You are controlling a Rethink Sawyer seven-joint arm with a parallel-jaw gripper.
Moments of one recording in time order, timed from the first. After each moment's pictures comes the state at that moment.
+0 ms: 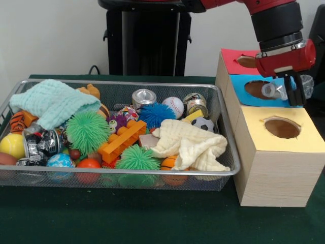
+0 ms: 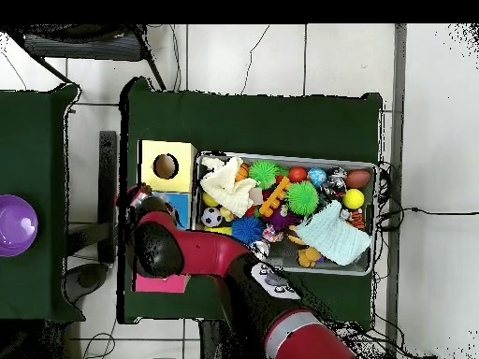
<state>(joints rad) -0.30 -0.67 0.47 2.07 0.13 -0.22 2.21</state>
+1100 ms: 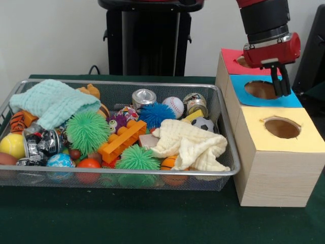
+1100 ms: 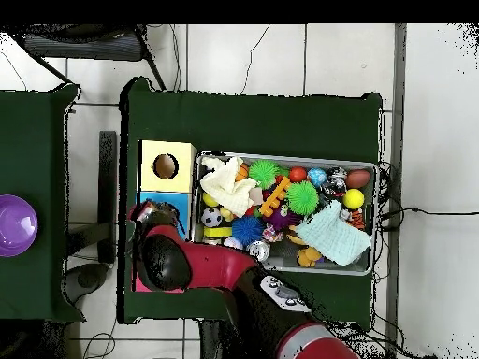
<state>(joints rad) -0.35 -0.71 0.48 2.15 0.13 -0.19 2.21</state>
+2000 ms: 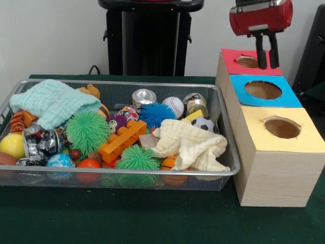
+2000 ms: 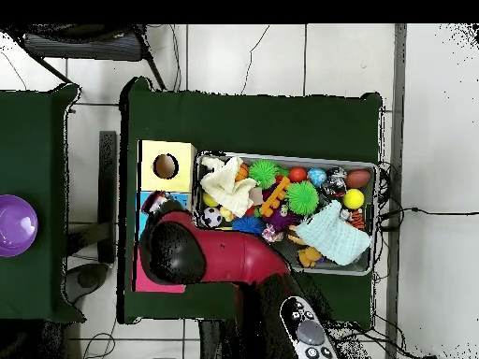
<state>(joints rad) -0.33 -0.92 0.37 2.05 0.08 0.18 2.21</state>
